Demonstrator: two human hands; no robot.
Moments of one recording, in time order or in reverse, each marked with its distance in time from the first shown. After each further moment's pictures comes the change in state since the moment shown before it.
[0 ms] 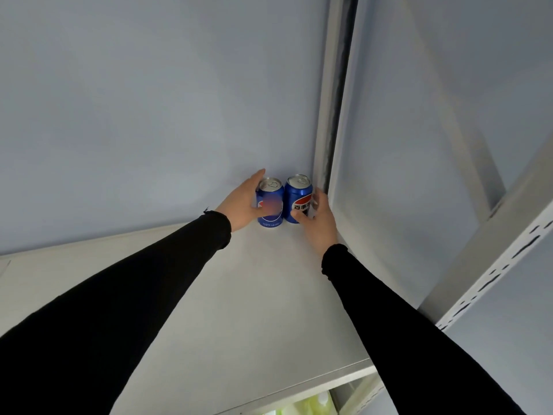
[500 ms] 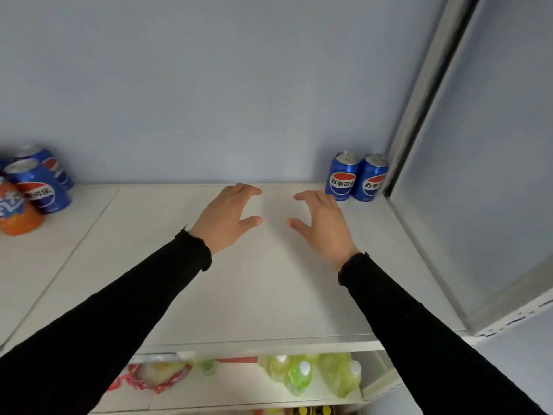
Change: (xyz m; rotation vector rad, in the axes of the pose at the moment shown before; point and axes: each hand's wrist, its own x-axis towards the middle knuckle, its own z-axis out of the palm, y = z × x) left_hand -0.199 -0.058 -0.065 0.415 0.210 -0.062; right_hand -0.116 -0.065 0.084 -0.647 -0.296 -0.469
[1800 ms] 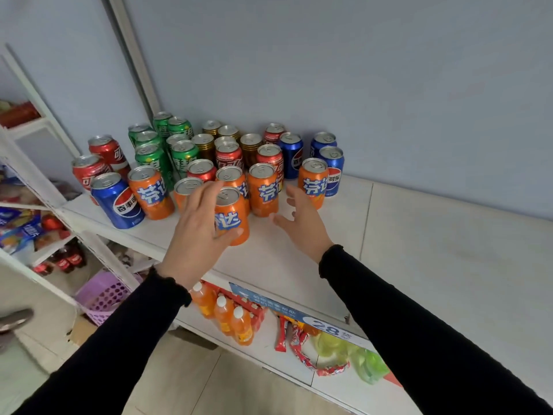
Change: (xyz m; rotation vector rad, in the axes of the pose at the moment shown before) left_hand -0.352 -0.348 -0.257 0.078 0.402 -0.557; right_hand 0.046 -0.494 0.309 0.655 -0.445 -0.091
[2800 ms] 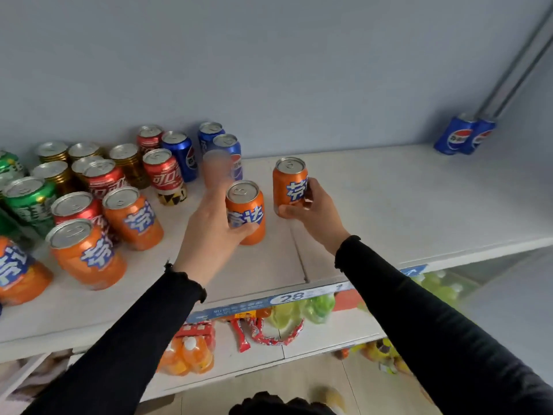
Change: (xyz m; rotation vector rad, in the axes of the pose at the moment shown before) left_hand 0.041 0.060 0.071 -0.483 -0.350 0.363; right_hand -0.091 0.029 -0.079 0.083 0.619 0.269
